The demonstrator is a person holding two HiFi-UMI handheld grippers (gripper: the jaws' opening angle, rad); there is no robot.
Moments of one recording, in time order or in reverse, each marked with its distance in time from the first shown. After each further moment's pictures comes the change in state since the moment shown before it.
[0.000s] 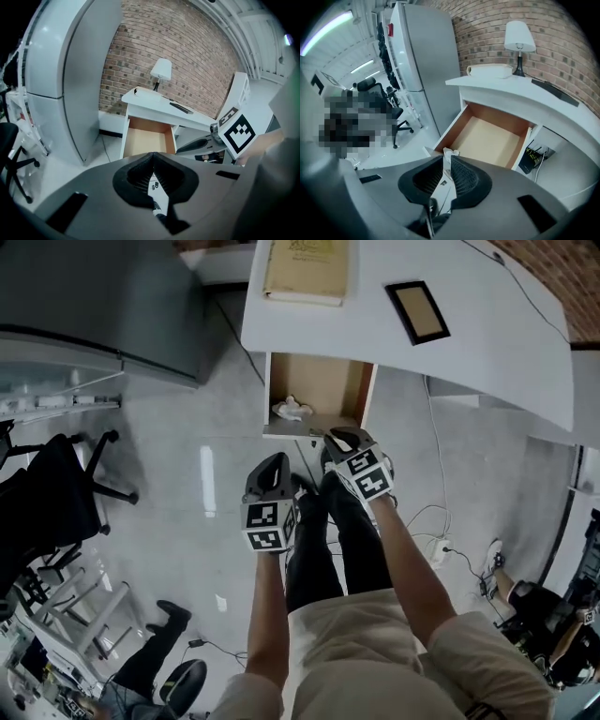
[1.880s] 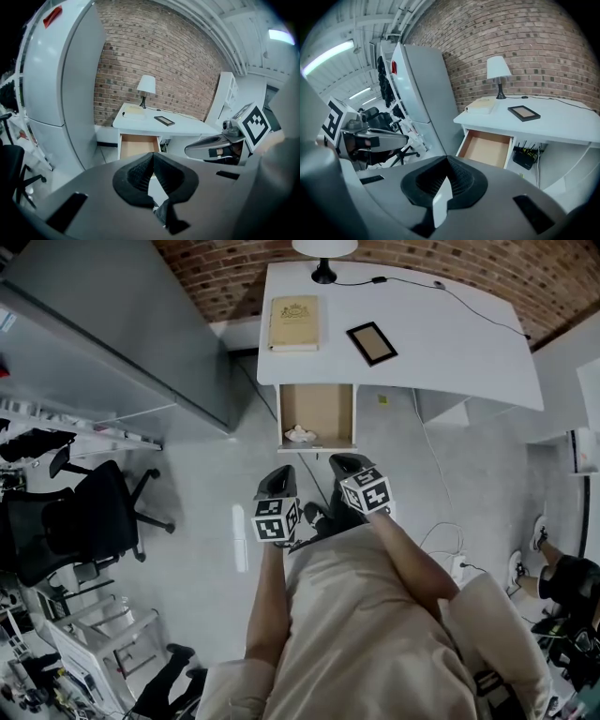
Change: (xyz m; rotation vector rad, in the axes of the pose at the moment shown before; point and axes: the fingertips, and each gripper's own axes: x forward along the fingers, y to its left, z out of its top) left arm -0.138 -0.084 0.059 0.098 -0.062 -0.037; right arm -0.192 0.083 0.033 0.161 -0.253 -0.016
